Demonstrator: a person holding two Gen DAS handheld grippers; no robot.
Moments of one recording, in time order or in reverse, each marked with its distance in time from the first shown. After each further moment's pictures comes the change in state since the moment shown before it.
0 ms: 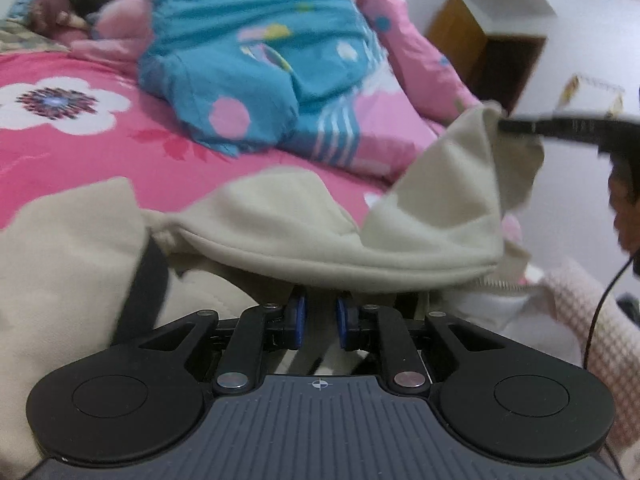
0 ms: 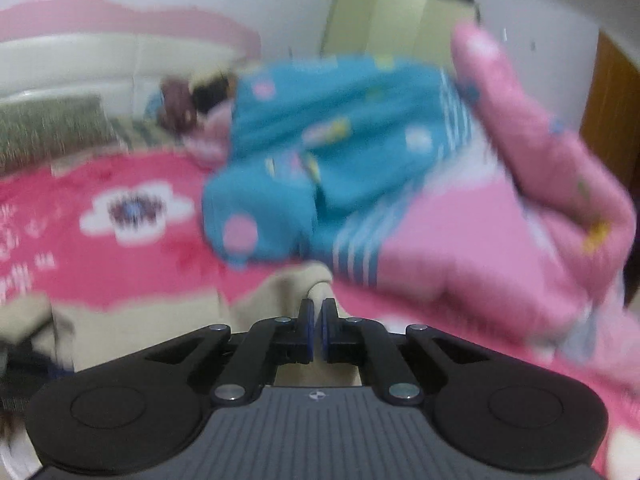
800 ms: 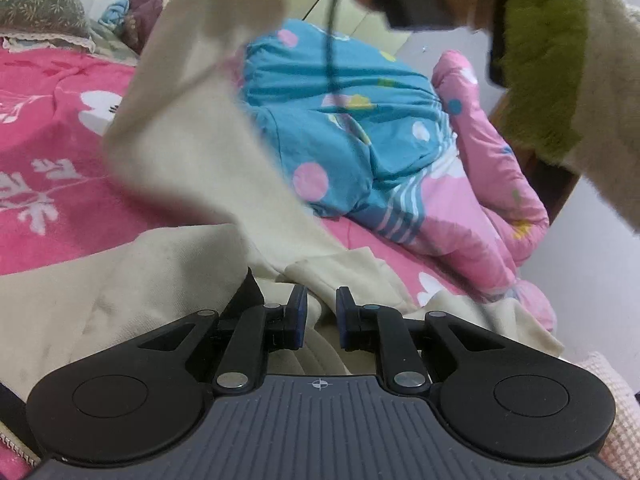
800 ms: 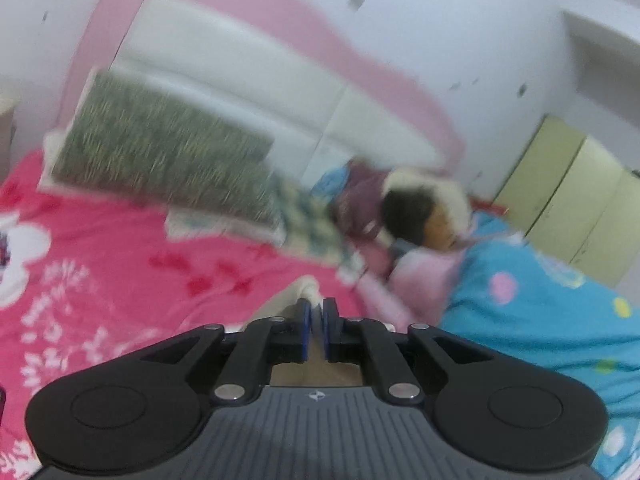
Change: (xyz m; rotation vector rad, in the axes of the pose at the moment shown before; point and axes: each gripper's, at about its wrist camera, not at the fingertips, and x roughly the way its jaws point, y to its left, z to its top) left arm -0.027 0.022 0.006 -0.158 -0.171 0.138; right arm 0.180 0.290 0.184 -0.465 -0.163 0.305
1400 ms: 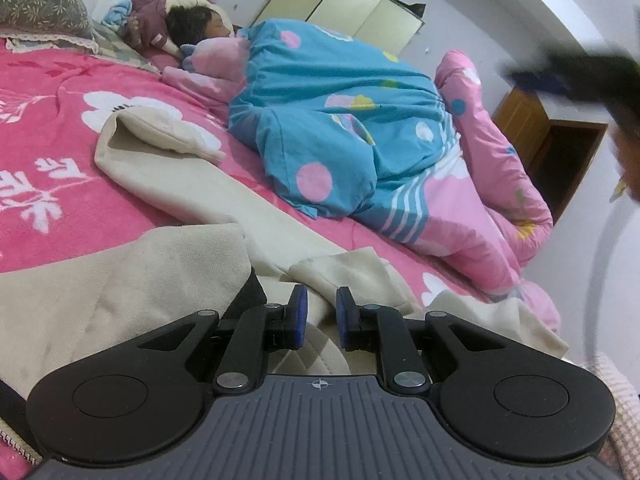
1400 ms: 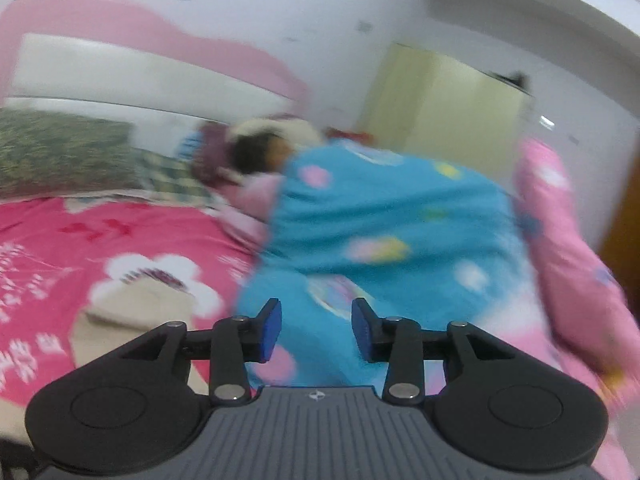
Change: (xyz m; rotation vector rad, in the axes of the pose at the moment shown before) left arm 0.002 0.002 -0.002 0.001 -0.001 0.013; right arm -0.227 -0.125 -0.151 0.354 0.109 -0.331
